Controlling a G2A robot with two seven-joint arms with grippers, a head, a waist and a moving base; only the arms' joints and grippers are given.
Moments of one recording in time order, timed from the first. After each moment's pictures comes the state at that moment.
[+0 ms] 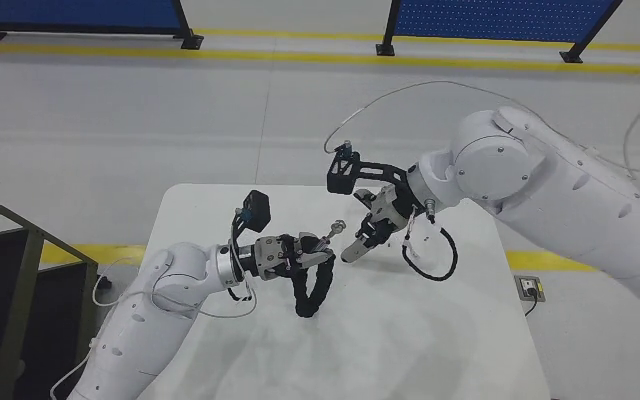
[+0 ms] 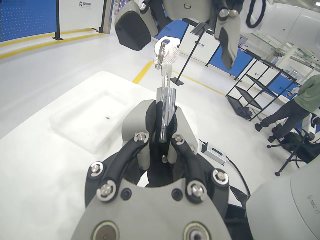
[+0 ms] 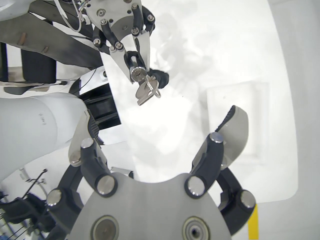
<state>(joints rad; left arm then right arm) 0.94 -1.13 -1.01 -1.51 0.37 -0.87 -0.50 0.05 -0.75 0.28 -1.69 0.17 -0.34 1.17</state>
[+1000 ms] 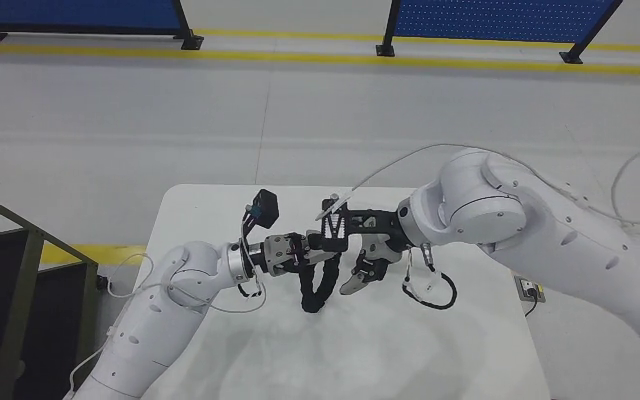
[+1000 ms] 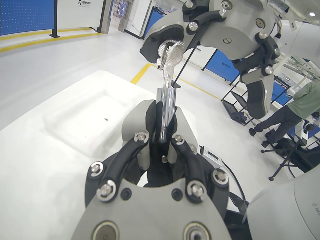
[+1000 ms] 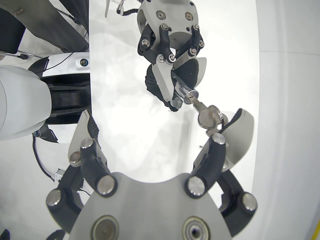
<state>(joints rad) 0.89 -1.16 -0.94 -1.41 0.39 -0.88 -0.43 -0.10 -0.73 0.38 -1.87 -0.06 -0.49 1.13</state>
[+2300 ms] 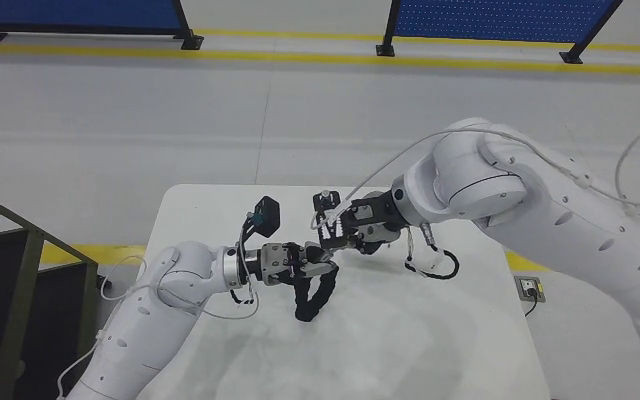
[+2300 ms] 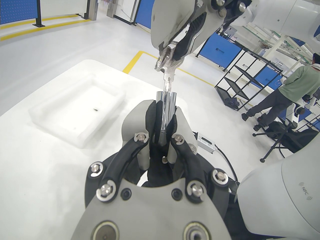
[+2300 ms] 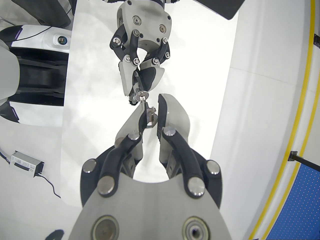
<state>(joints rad) 0.91 -1.13 -0.97 -1.47 0.31 -0.91 -0.60 0.00 -0.79 0.36 -1.79 -0.14 -0.70 1.12</state>
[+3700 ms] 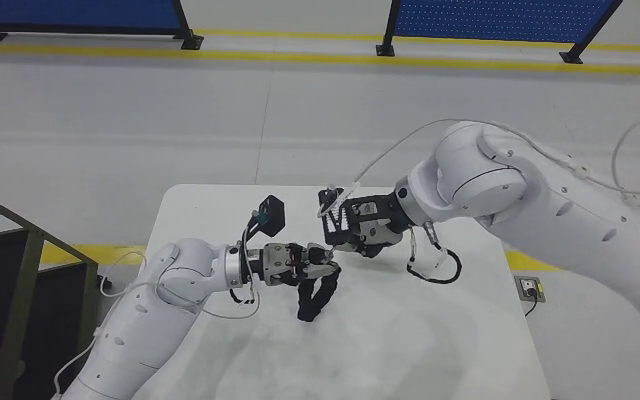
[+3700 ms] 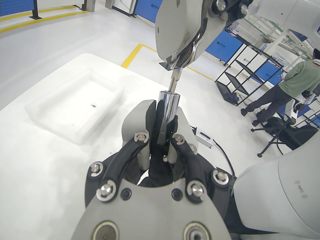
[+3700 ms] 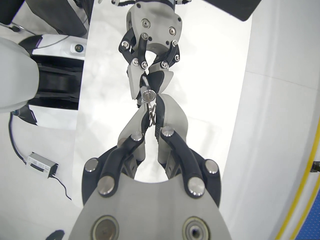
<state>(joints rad) 0.89 -1.12 -0.94 -1.50 0.28 -0.88 -0.64 0.04 -0.77 0.28 -1.75 -0.01 -0.68 1.07</state>
